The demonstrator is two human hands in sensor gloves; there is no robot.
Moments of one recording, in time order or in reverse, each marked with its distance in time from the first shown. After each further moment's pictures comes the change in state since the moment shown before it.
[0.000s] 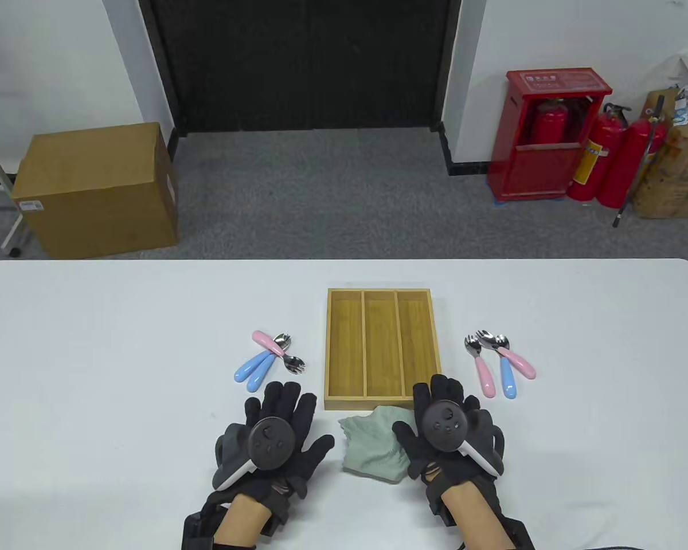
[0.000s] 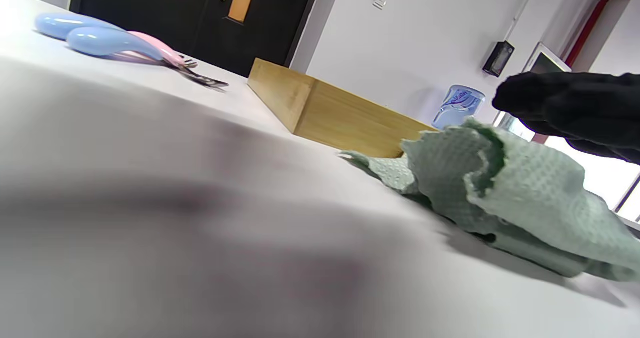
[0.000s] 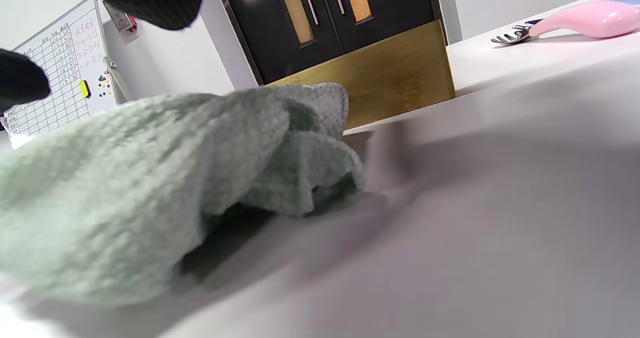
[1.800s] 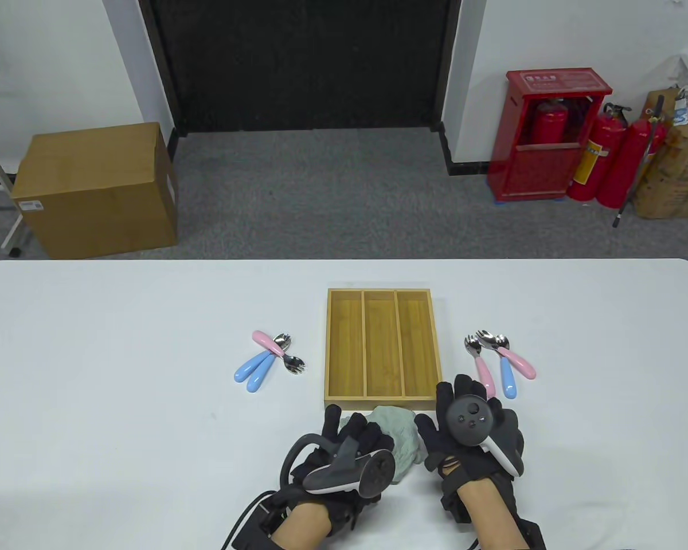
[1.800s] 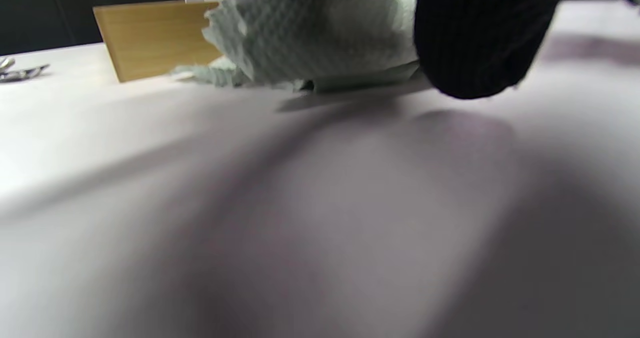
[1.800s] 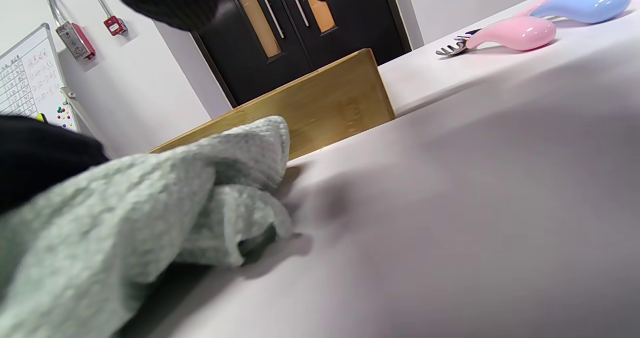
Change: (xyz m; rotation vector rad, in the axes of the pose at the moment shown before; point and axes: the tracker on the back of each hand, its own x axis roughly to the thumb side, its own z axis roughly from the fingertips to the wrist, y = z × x) left_hand 0.119 -0.059 -0.026 -0.313 -0.232 -0.482; right_hand -0.029 -0.011 0.002 -0.027 0.101 -0.076
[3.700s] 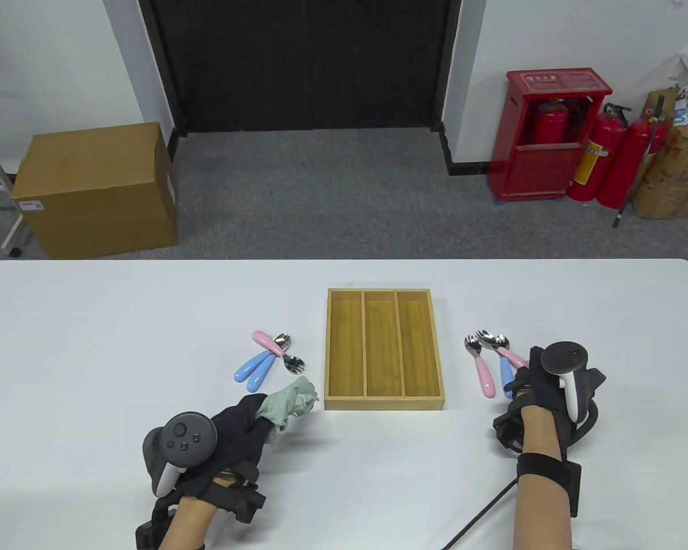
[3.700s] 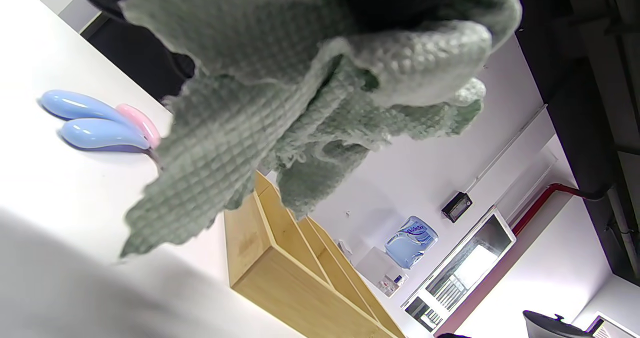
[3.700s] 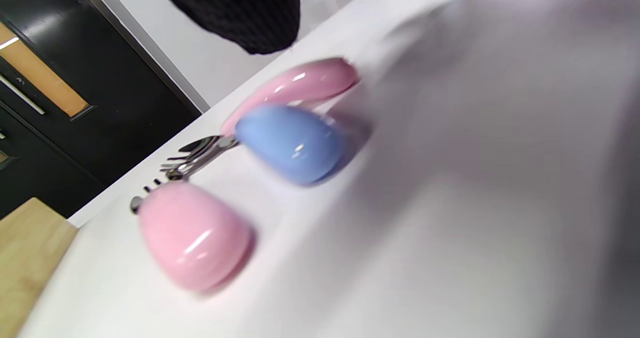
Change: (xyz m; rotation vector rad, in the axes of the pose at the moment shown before) left_hand -0.174 0.007 0.114 0.614 0.232 0.832; right_hand -0.145 -0.056 -0.081 -0.148 0.689 -0.238
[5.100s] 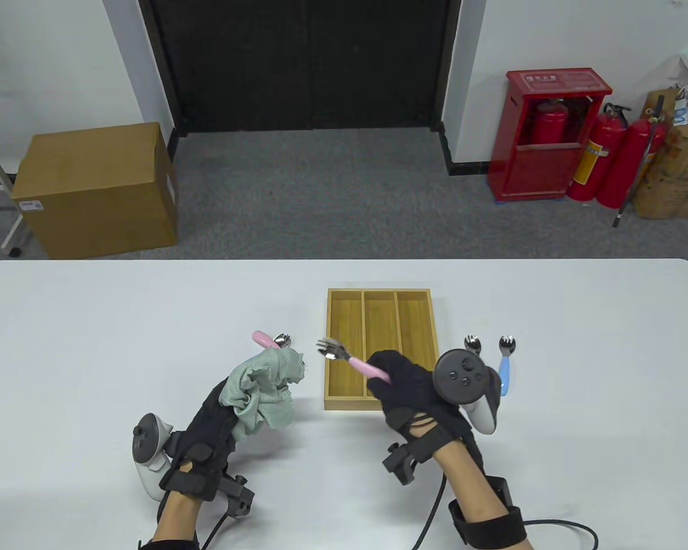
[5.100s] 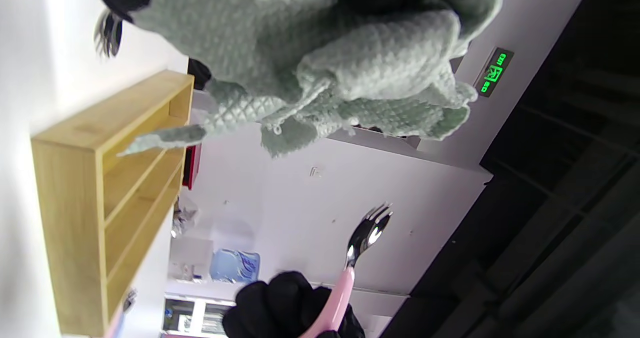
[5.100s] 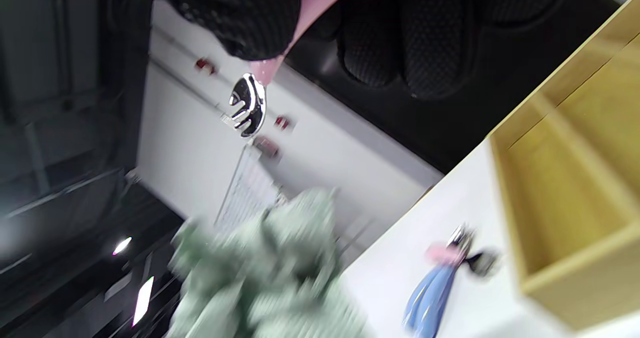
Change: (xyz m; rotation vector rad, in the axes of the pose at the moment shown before) left_hand -0.062 -0.016 0.003 -0.017 0.140 1.050; right_hand 0.154 0.038 0.227 0.415 -1.013 -0.361
